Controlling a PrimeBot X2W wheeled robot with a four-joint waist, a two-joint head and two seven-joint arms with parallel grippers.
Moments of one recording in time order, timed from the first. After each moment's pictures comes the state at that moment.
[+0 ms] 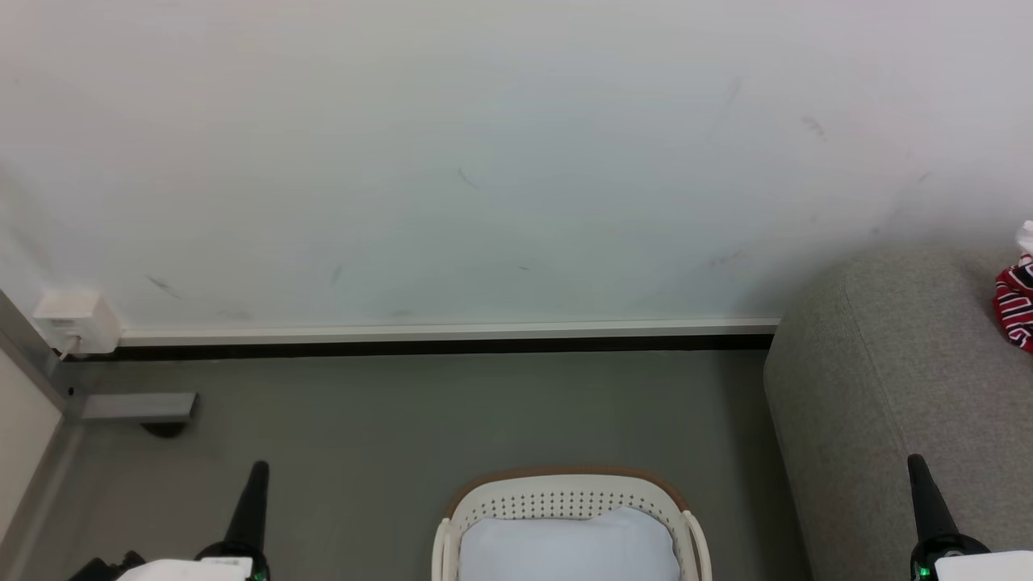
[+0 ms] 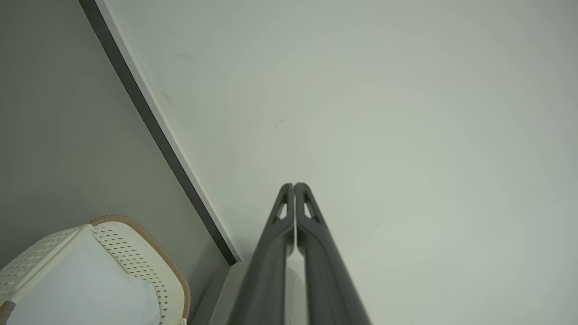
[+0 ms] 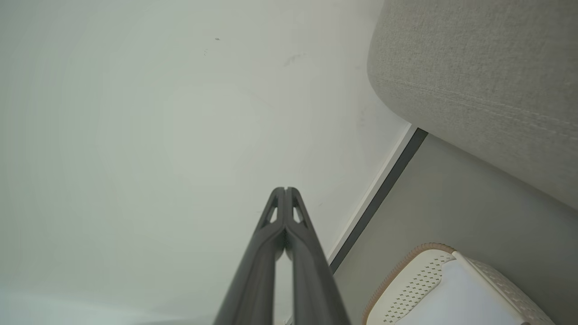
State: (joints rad) left arm -0.07 0.04 0.10 0.27 -1.34 -0.12 0.05; right arm -0.06 -0.04 -0.09 0.26 1.35 0.13 0.04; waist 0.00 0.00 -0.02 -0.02
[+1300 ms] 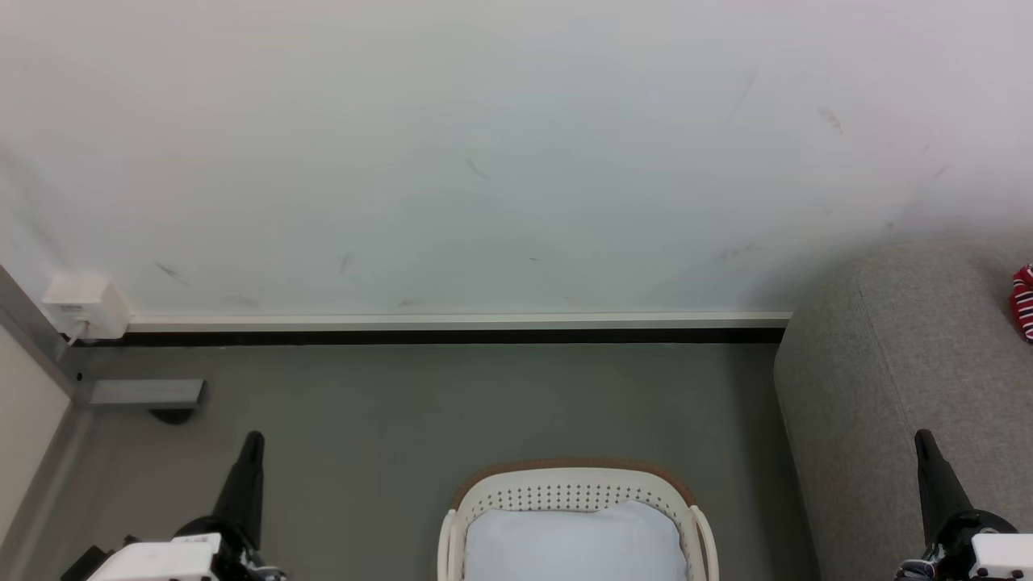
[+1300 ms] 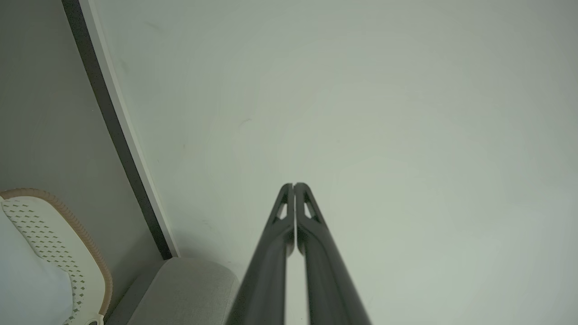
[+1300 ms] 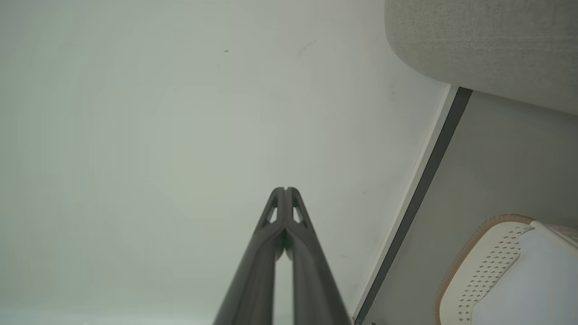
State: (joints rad) left arm -0.11 0.05 0.11 0.25 -1.61 -0.13 0.11; right arm -0.10 -0.05 -0.11 0.25 1.61 0.13 0.11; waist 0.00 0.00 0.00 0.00
